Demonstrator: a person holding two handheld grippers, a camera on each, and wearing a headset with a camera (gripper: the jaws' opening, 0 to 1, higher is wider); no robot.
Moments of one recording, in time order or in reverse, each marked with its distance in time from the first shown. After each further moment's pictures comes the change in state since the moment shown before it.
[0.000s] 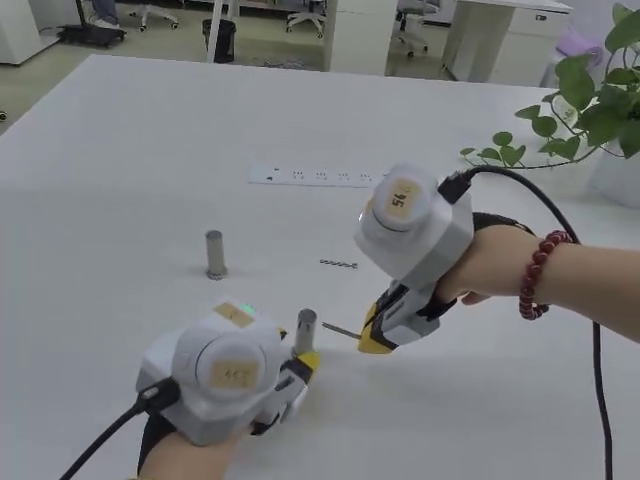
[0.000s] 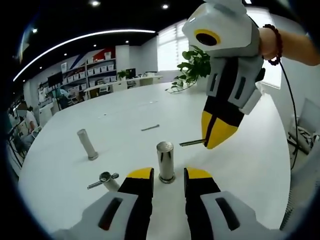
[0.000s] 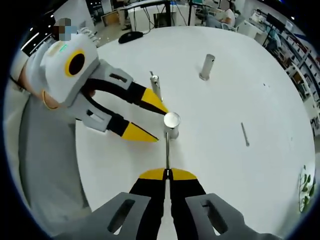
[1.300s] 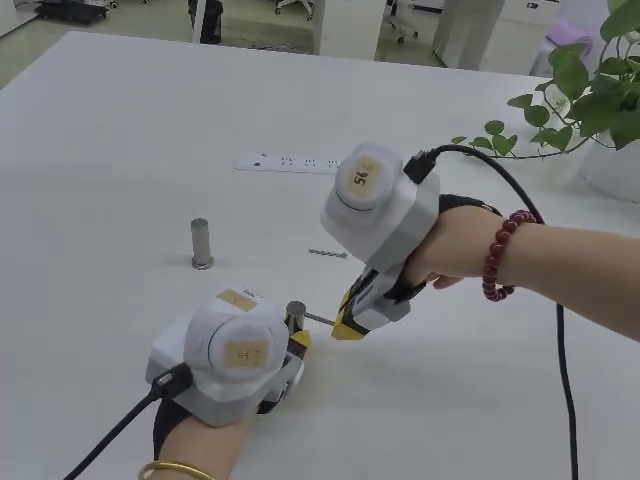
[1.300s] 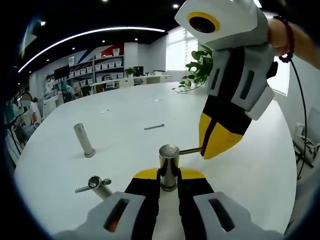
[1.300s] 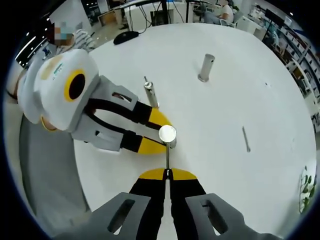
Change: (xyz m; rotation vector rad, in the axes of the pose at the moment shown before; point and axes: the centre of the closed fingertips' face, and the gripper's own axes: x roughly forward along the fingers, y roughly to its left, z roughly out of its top) left arm 0.018 0.004 -0.001 -0.065 -0.001 0.046; right arm 0.008 -0.002 0.018 0.026 0.027 0.006
